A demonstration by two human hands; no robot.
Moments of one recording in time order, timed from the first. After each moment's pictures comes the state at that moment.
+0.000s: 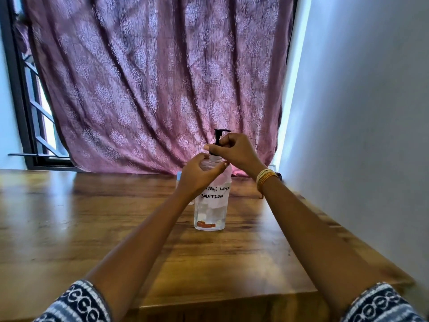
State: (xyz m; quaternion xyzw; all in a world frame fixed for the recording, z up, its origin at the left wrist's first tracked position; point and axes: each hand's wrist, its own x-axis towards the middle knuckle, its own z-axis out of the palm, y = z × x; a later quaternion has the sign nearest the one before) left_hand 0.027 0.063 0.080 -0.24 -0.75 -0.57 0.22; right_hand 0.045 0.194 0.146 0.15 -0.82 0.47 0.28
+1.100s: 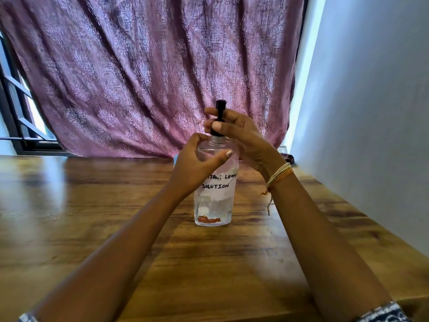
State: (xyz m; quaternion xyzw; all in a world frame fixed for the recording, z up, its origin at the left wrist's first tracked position) left_hand 0.025 0.061 0.067 -0.27 -0.73 -0.59 0.21; right_hand 0.029 0.206 0.127 0.30 -0.68 0.67 0.08
